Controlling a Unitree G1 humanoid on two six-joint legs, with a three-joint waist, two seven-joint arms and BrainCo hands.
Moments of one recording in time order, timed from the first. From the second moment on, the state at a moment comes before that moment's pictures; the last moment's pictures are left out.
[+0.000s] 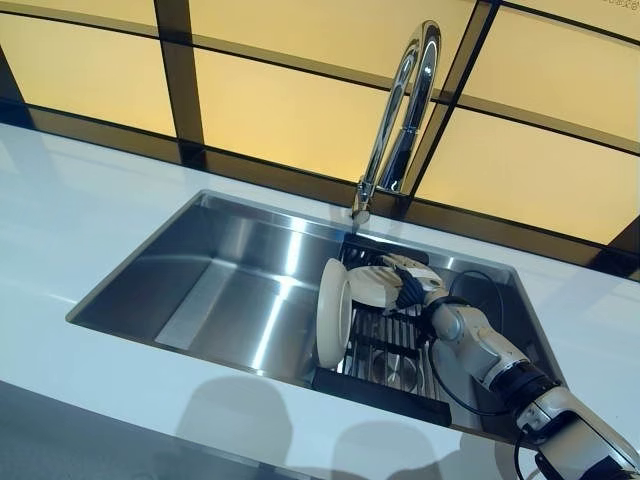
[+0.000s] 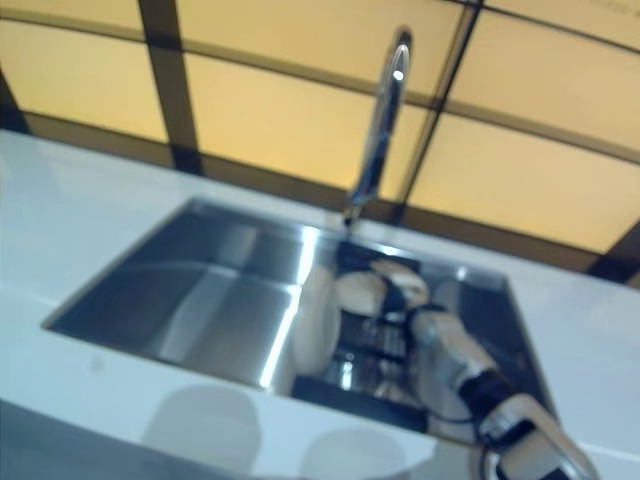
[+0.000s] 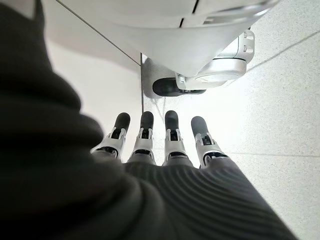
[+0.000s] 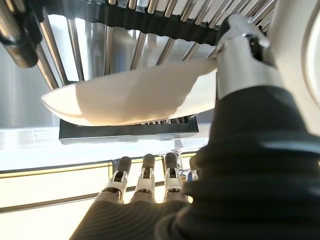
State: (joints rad) left arm -0.05 0.35 -0.27 1.12 -0.13 0.05 -0.09; right arm -0.79 -0.58 0.52 0.48 -0.48 0.09 -0.05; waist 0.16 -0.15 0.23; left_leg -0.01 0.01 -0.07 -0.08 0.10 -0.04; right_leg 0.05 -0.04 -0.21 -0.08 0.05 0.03
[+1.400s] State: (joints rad) left arm -0.05 0.35 -0.28 1.11 -0.13 0.05 -0.09; right arm -0.86 -0.58 0.52 0.51 -0.54 0.17 -0.28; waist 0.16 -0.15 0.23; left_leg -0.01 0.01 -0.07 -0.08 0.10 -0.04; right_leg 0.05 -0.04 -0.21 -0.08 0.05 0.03
